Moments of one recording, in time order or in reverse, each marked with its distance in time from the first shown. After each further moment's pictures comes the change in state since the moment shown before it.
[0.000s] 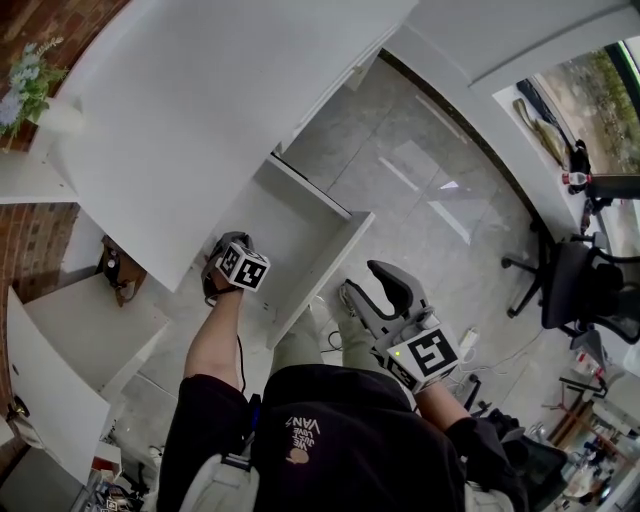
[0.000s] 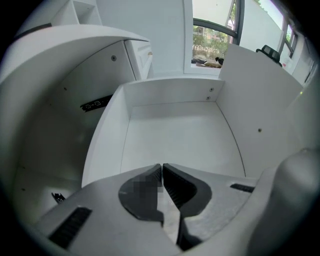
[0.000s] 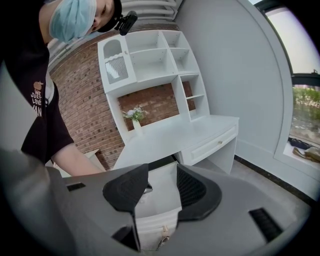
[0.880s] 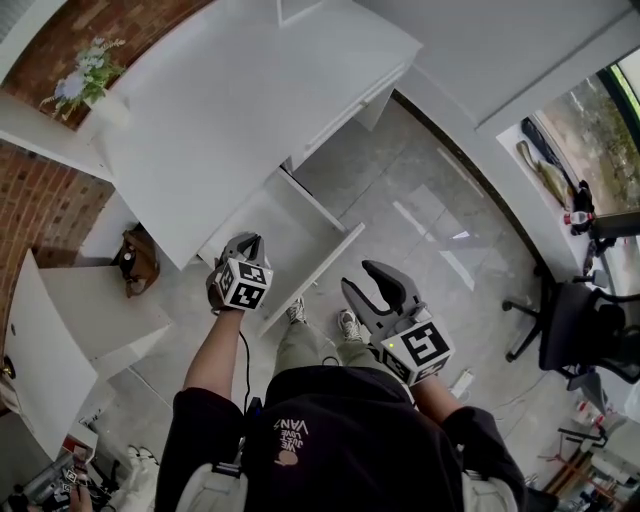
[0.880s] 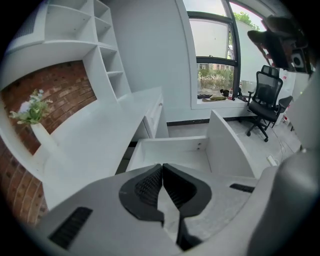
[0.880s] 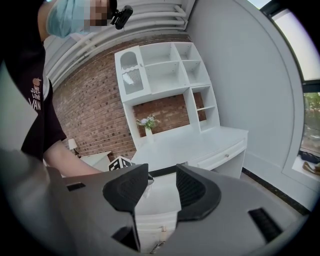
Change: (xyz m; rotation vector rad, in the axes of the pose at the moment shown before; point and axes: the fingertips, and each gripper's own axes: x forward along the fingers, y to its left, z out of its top) left arm -0.153 -0.030 0.071 -0.093 -0.350 0.135; right arm -0.067 0.010 0.023 -0.099 -0.084 0.129
